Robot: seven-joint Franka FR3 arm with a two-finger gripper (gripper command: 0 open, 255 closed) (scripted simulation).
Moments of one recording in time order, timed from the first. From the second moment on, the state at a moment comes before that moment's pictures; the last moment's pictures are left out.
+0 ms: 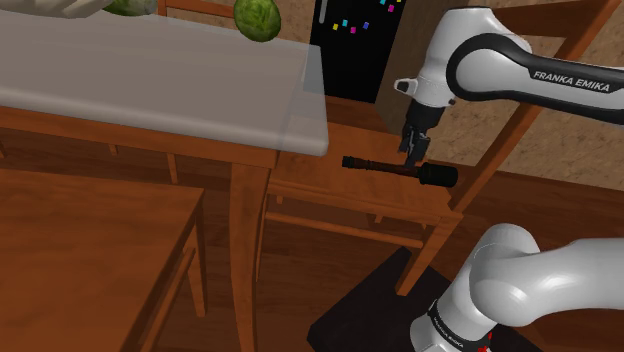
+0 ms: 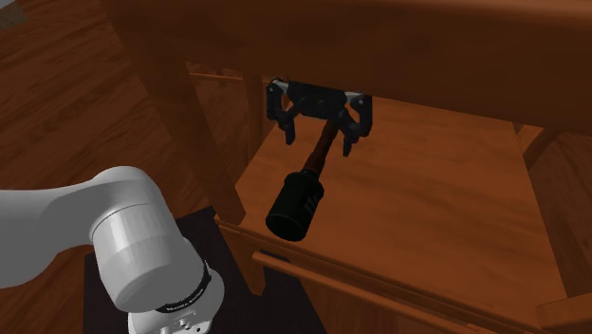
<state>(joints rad) 0.14 -0.85 -0.14 -2.43 -0.19 1.61 -0.64</state>
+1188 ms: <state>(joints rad) 0.14 -0.87 -0.14 -2.50 -0.20 1.67 -0.65</state>
